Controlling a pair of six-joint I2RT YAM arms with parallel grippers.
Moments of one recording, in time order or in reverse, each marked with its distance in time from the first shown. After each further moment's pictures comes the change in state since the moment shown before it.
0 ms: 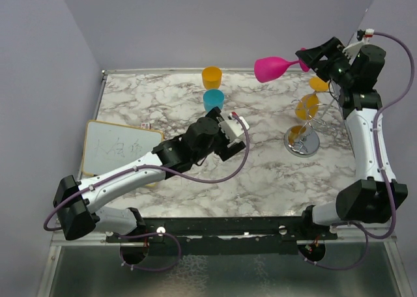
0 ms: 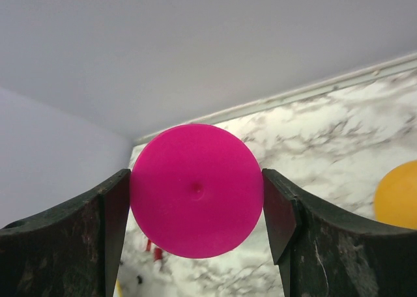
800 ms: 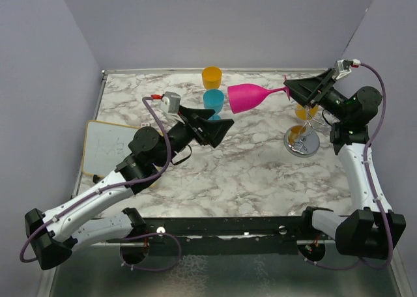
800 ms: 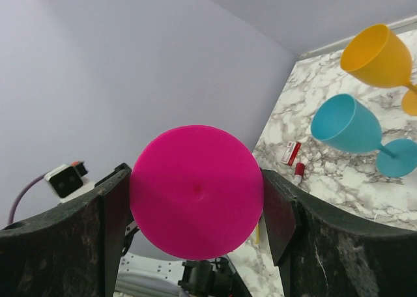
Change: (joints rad) left arm 0.124 -0.324 -0.198 0.489 0.202 -0.798; right arm 0.000 -0.301 -0.529 0.575 -0.468 0.531
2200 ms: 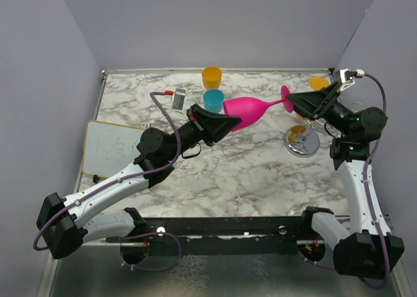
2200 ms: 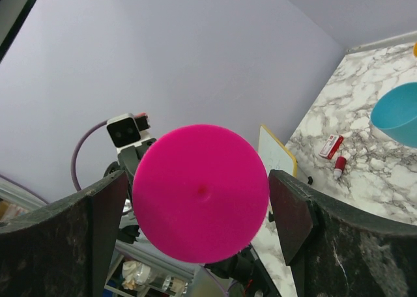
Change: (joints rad) left arm 0.023 0.148 -0.045 0.433 0.238 -0.344; right arm 0.000 -0.167 -0.112 0.183 -0.084 0.174
